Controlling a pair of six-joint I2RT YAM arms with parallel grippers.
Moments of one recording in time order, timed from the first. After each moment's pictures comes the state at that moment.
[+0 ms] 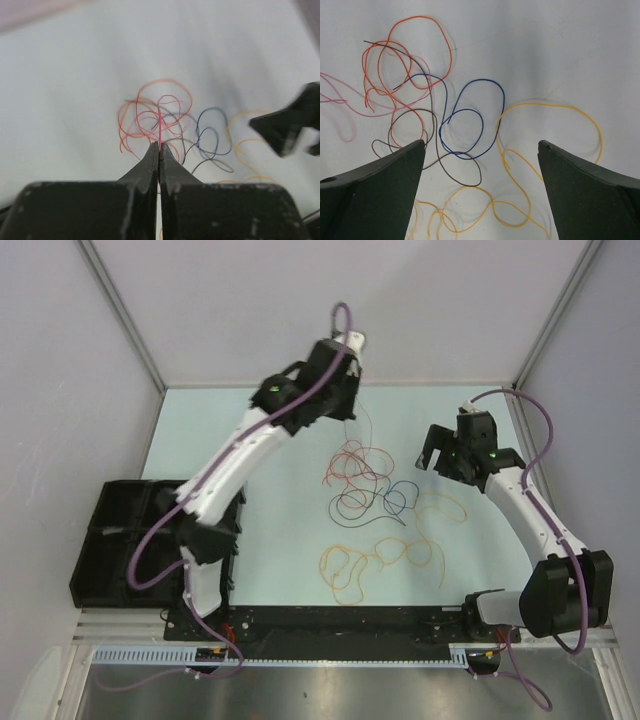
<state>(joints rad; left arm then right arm) -0.78 1.99 2.32 -1.00 -0.23 -0.29 0.17 1.31 1.08 -0.58 -0.01 0.44</state>
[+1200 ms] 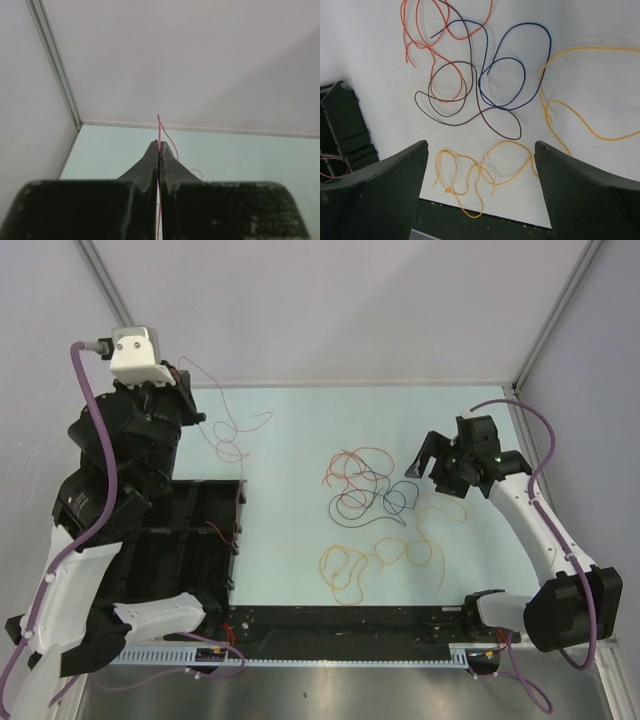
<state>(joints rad) -0.73 1.08 1.83 -0.66 -0.76 -0.02 0.20 1.25 1.10 -0.73 -0.19 0.59</state>
